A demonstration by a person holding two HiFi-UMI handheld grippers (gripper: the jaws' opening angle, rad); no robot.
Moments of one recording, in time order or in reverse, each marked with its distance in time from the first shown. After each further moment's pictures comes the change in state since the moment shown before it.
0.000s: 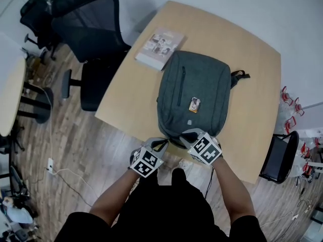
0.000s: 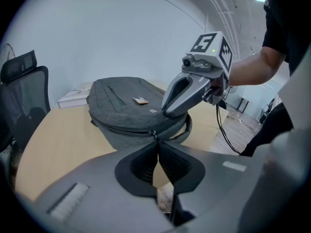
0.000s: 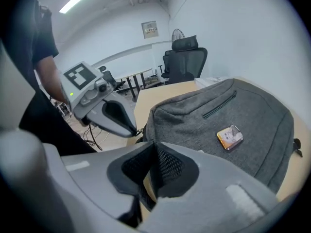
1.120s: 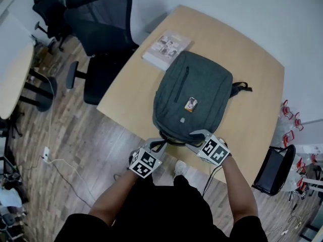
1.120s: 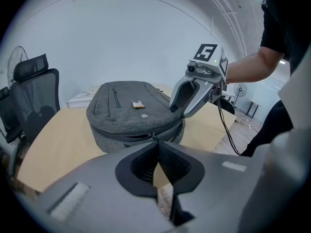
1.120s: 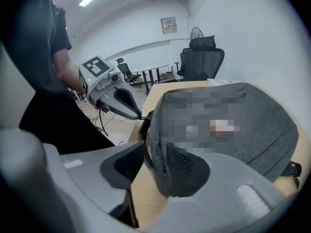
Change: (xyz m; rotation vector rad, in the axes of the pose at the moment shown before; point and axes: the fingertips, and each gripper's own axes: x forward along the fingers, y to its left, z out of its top) left arm 0.001 -0.005 0.008 -0.049 -0.056 0.093; right arm -0.026 -0.011 -0.028 -0.187 0.052 0.119
